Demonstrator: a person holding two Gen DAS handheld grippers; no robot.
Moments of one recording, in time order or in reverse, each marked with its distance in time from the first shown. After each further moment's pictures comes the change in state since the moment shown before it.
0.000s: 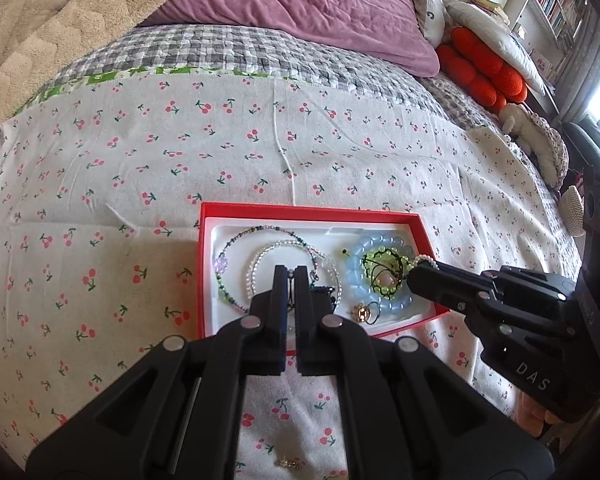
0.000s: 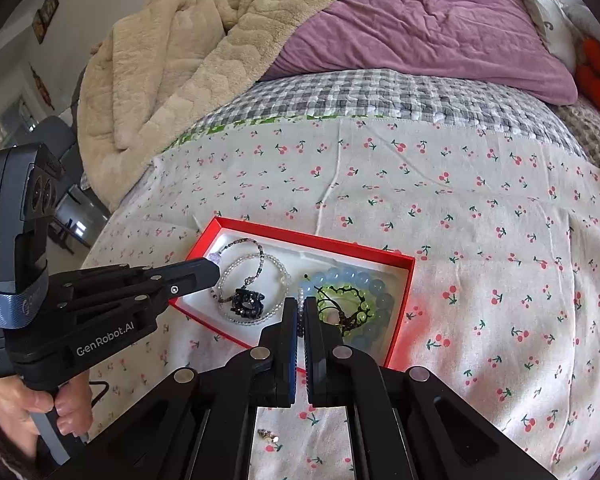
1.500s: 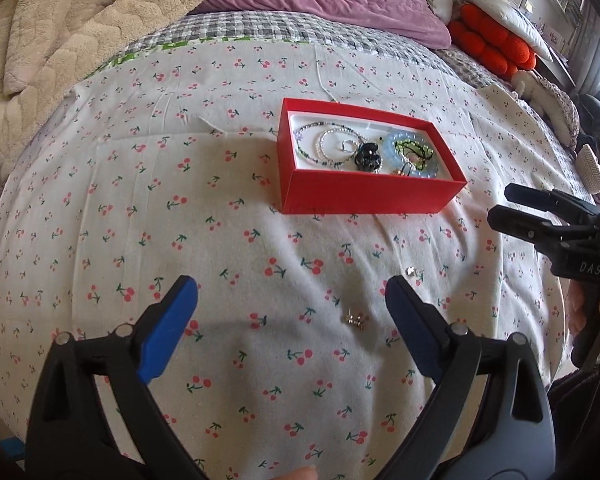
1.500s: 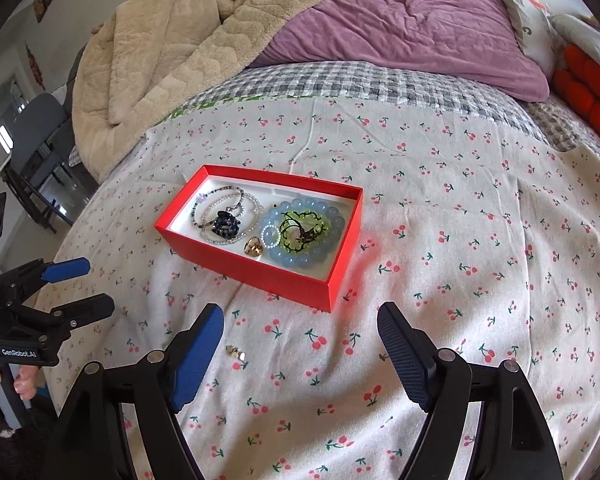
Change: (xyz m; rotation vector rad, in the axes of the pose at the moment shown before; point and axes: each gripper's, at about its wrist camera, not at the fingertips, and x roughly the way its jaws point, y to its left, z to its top) left arm -0.068 0.024 -0.093 0.036 0.037 0.139; right arm -0.050 -0.003 -0.063 -0.058 0.020 -0.089
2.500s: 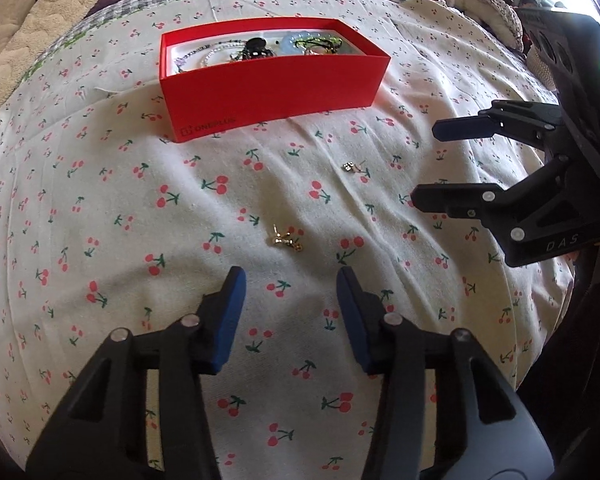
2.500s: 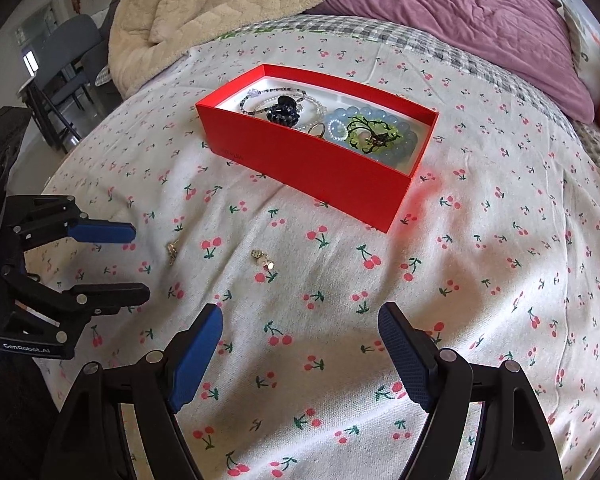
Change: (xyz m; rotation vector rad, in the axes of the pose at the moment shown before) left arm 0.032 -0.044 -0.048 0.265 0.107 -0.120; right arm 0.034 0.033 -0.049 -0.204 0.128 0.006
